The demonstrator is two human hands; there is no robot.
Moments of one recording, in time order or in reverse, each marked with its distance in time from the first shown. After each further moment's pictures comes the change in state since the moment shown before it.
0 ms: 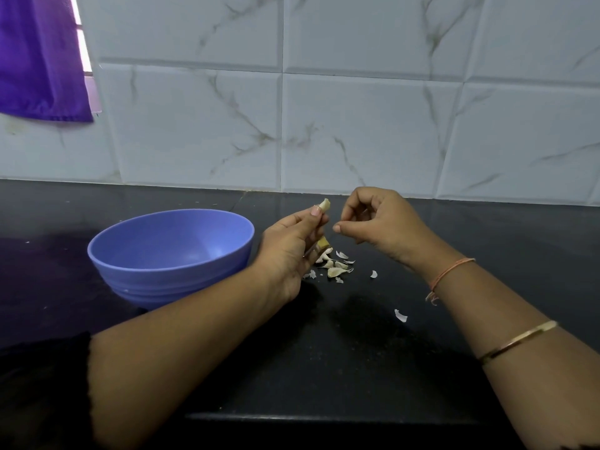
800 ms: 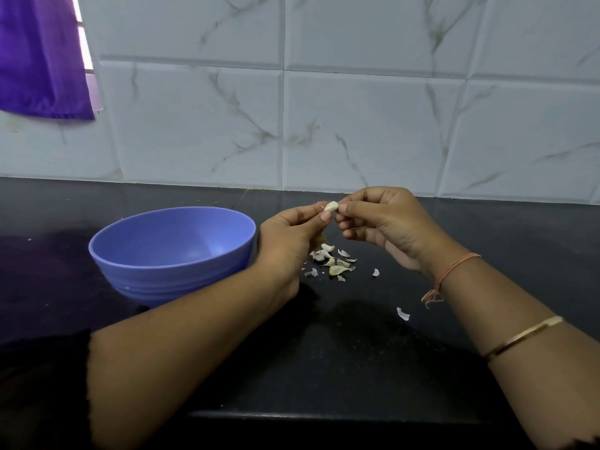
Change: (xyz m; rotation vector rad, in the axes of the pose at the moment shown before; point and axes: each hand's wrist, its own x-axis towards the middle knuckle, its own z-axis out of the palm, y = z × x) left_hand -0.002 -0.002 -0.002 0.124 -0.005 0.173; right_hand -0.003 -0.007 0.001 0.538 -0.035 0.185
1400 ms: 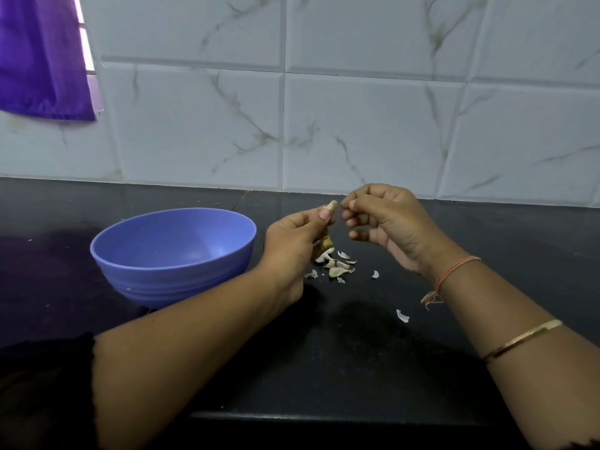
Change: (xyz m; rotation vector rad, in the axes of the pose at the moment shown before) left_hand -0.004 0.001 0.006 -0.001 -0.003 -0.041; right_hand -0.001 -0.005 0.002 -0.006 0.051 -0.004
